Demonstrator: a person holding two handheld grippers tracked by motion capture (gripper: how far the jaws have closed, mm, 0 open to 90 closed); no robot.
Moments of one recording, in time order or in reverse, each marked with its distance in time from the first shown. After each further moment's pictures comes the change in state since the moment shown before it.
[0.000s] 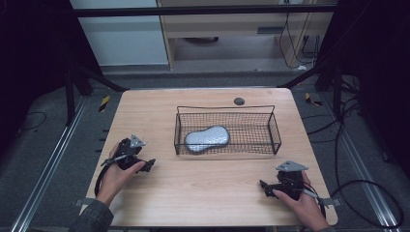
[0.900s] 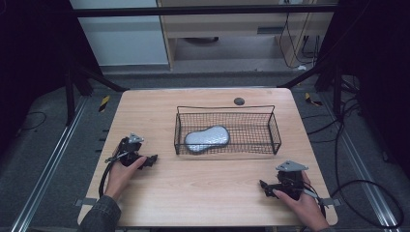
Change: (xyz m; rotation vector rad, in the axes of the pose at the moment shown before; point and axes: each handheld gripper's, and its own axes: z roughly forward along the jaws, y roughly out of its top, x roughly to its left) left arm 0.015 -0.011 0.032 -0.059 -0.052 -0.139; right arm 0.000 0.000 0.000 -0.001 0.003 -0.004
